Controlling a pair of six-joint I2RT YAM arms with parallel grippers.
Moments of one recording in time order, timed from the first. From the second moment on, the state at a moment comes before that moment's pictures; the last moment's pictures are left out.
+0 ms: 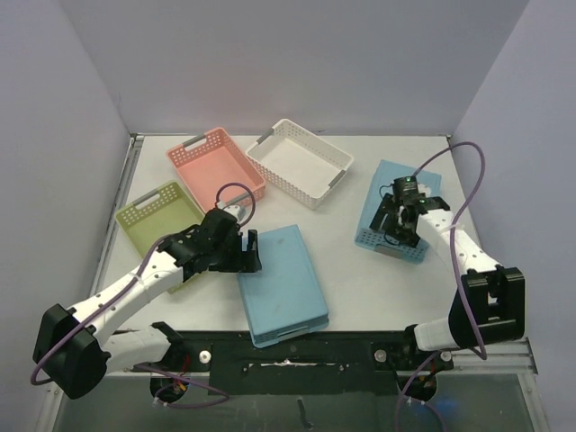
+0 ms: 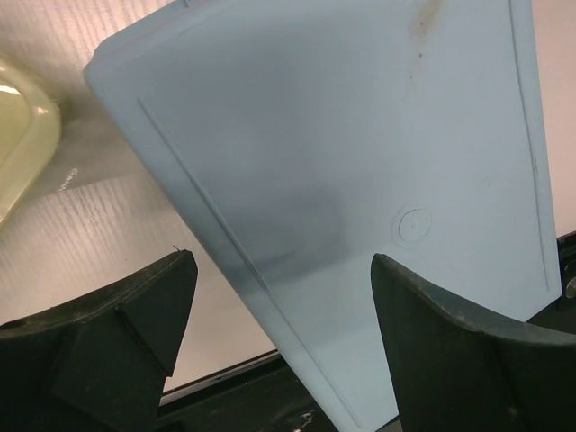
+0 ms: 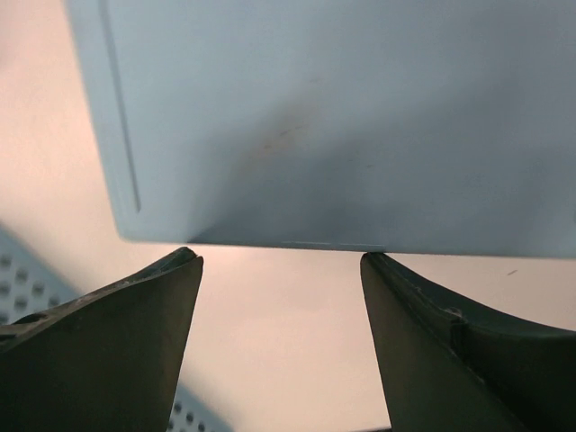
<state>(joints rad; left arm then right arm) -0.65 1.13 0.82 -0.64 0.02 -0.58 0.20 1.38 0.98 -0.74 0.17 0.59</state>
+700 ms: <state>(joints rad) -0.67 1.20 0.82 -0.53 0.09 -0.57 0.06 1.36 0.83 -0.61 0.10 0.58</state>
